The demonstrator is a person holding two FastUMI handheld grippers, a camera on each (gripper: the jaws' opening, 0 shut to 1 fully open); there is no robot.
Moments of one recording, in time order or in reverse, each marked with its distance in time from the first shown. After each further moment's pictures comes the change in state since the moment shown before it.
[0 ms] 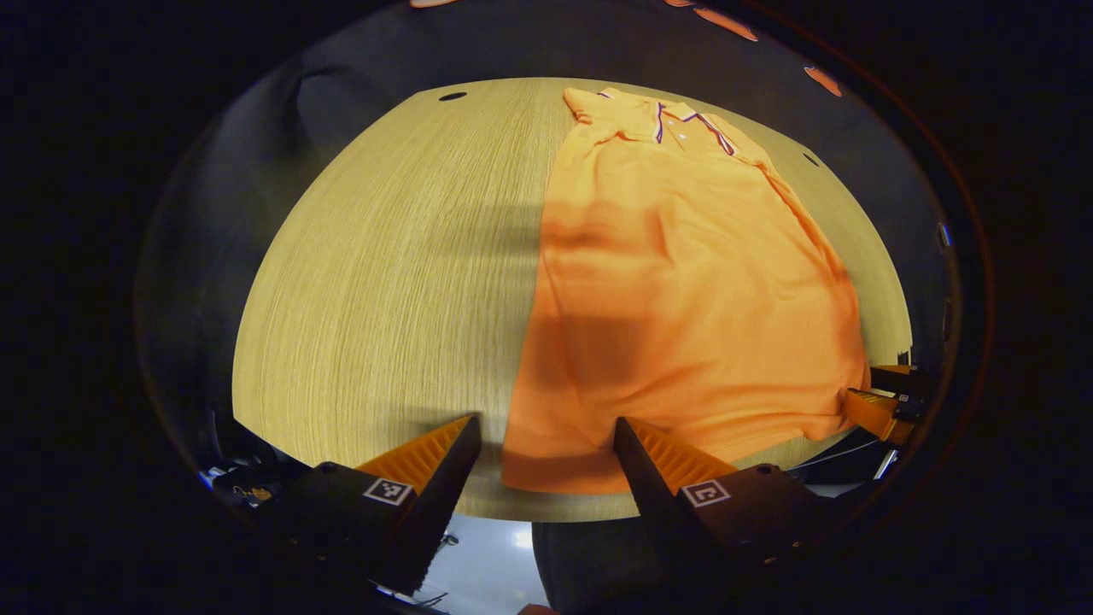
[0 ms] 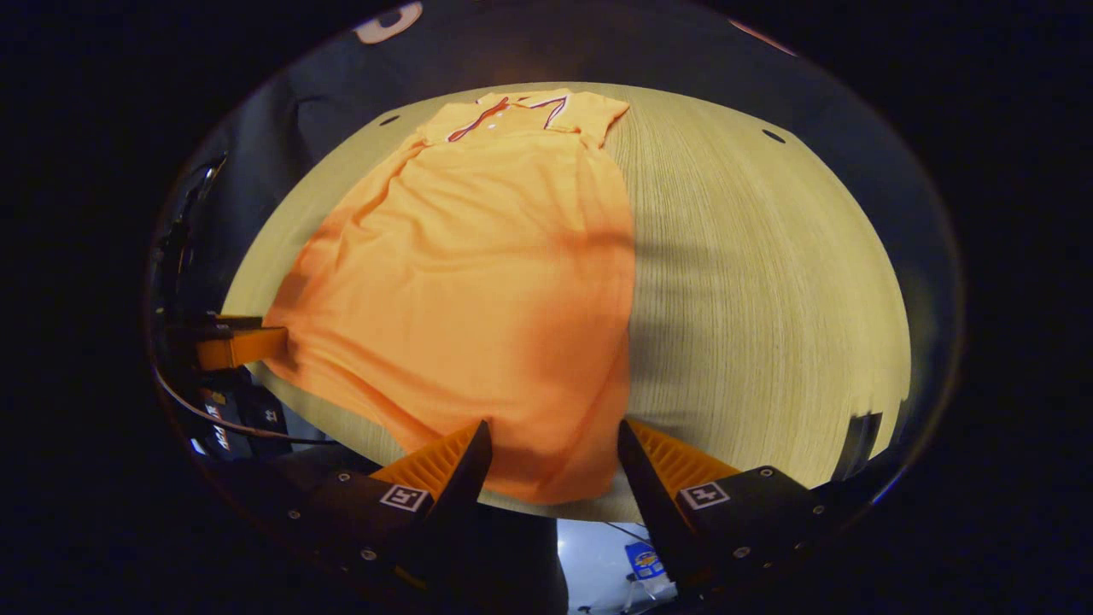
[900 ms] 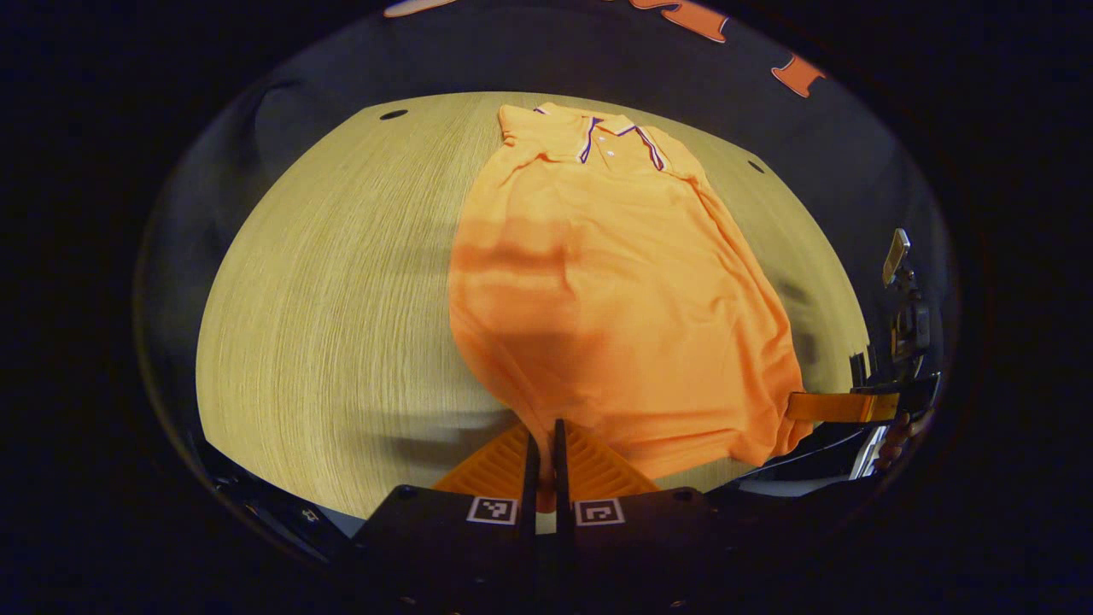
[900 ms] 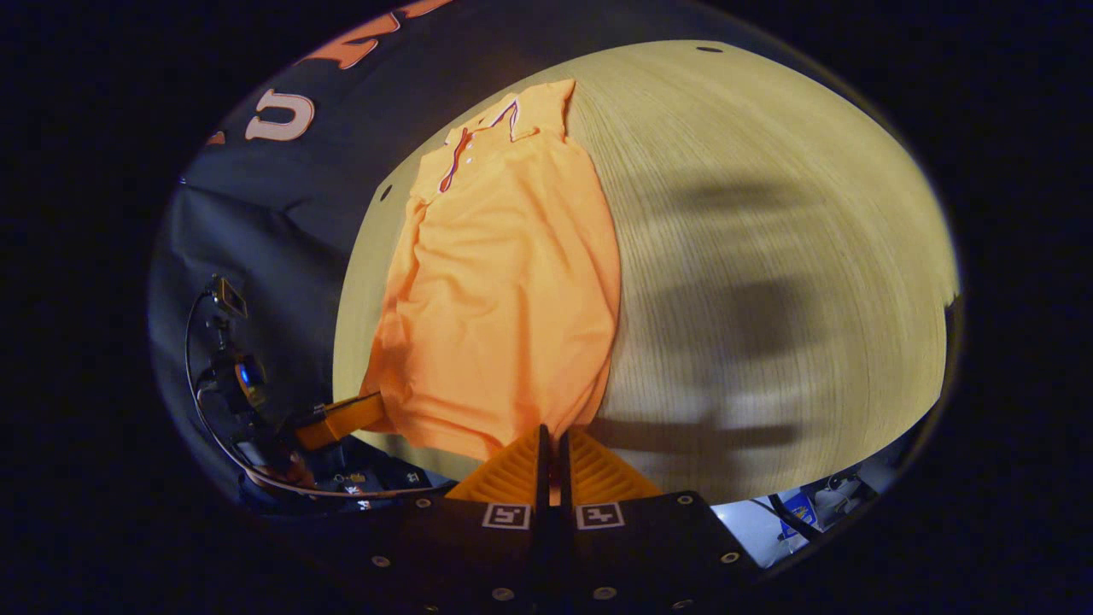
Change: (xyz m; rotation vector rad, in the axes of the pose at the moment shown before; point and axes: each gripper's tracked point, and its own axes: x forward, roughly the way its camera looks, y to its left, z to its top) left arm -0.014 -0.049 0.038 0.023 -0.068 -0.164; right arm -0.014 0.041 0.017 0.438 0.019 0.425
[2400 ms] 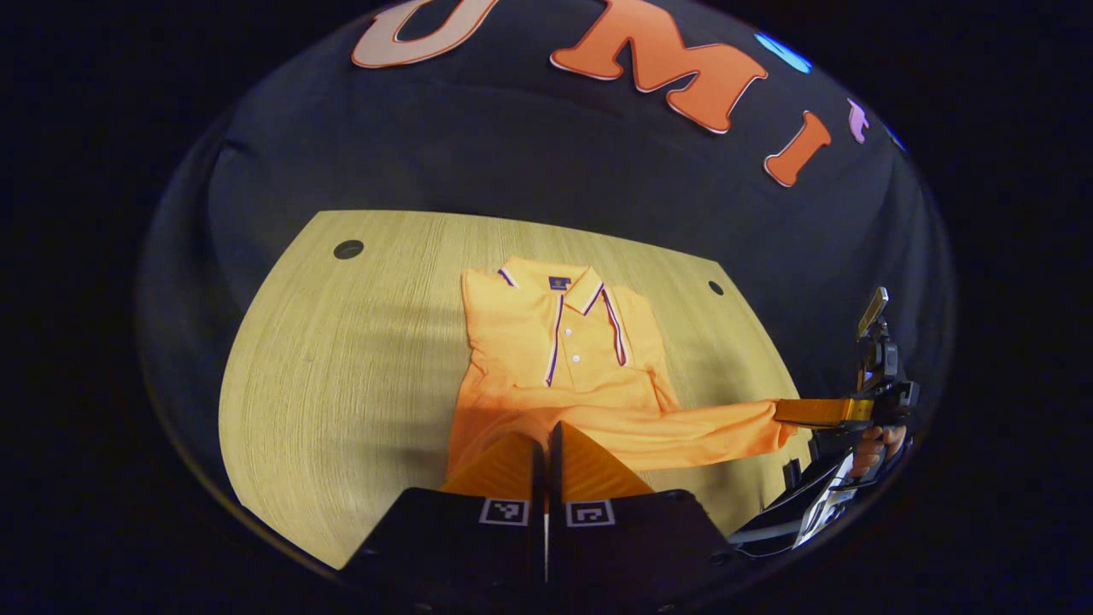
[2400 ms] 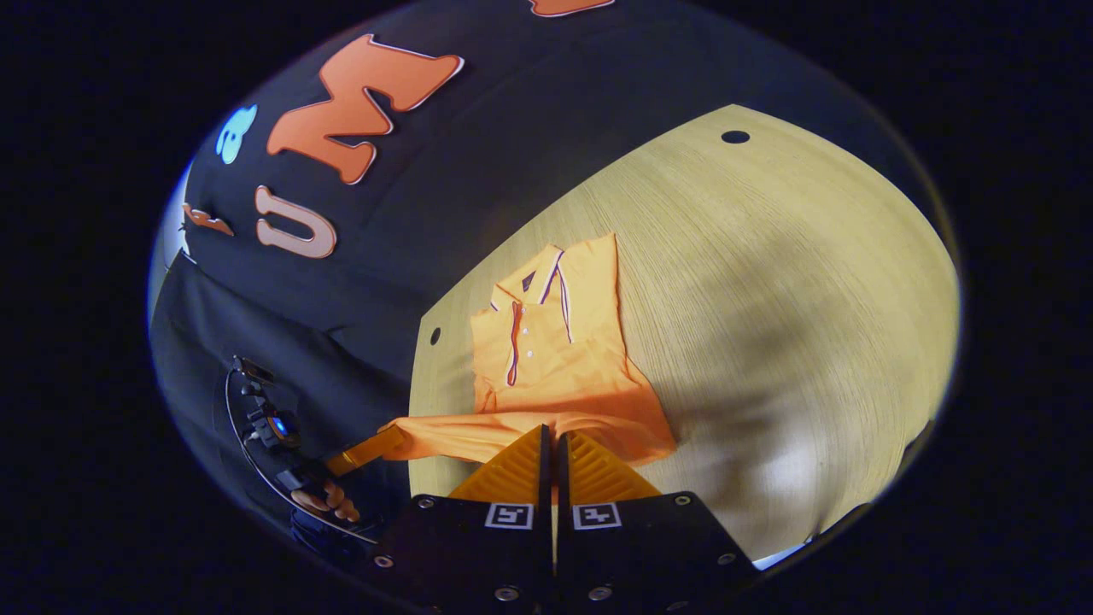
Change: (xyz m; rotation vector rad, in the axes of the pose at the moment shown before) left arm -0.037 -0.009 0.240 0.020 -0.251 -0.174; right arm -0.063 0.051 0.222 0.133 -0.297 0.098
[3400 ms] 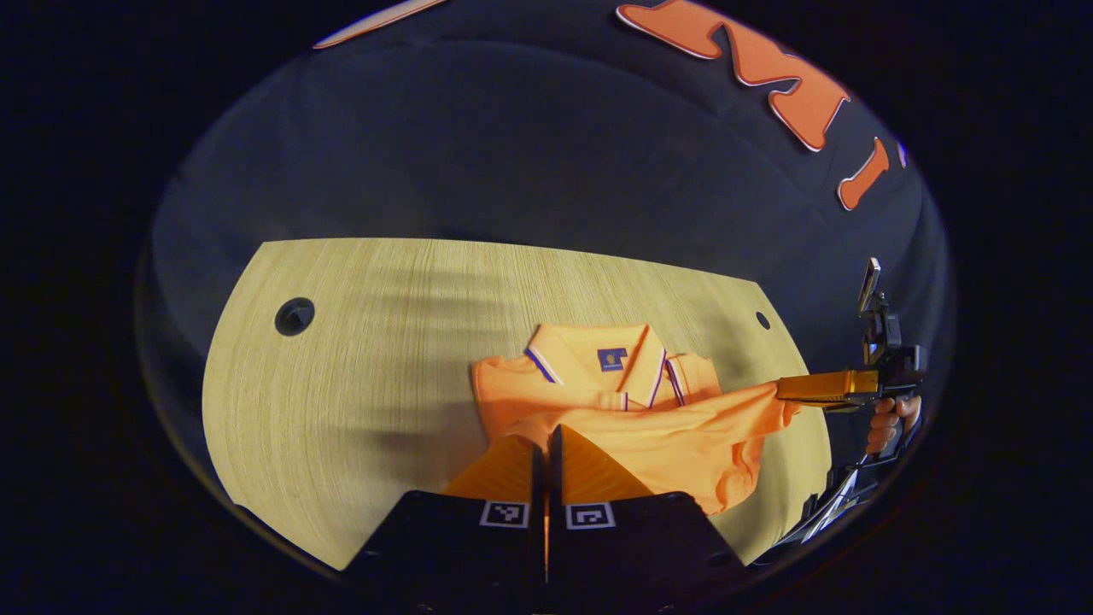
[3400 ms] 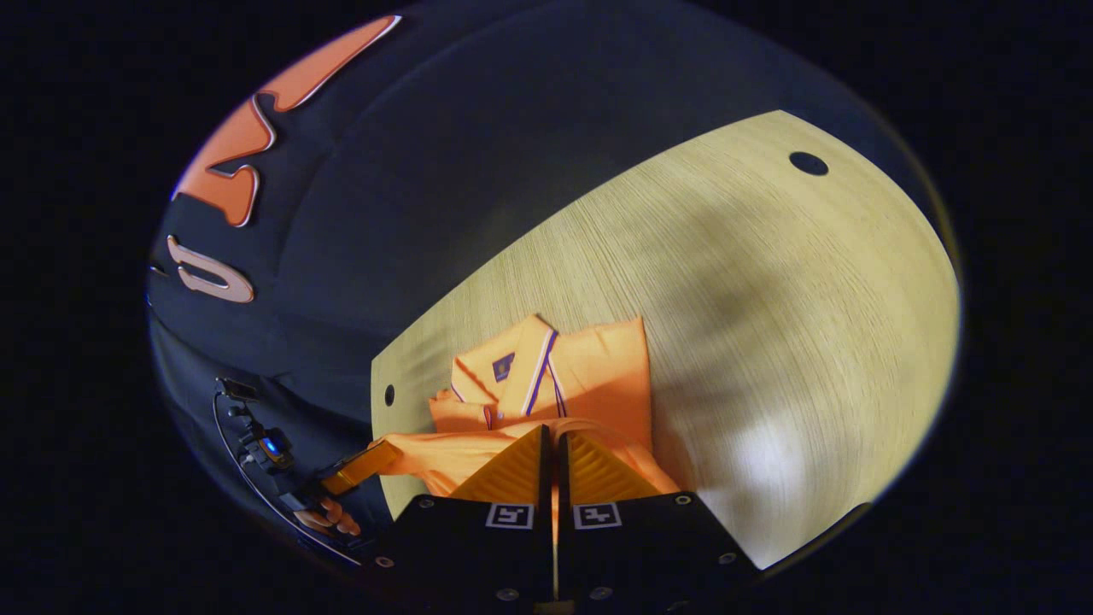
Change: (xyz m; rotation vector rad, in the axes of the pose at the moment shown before) left arm 0.161 0.064 0.138 0.030 0.028 -0.014; right arm 0.161 0.015 0.161 -0.012 0.037 -0.145
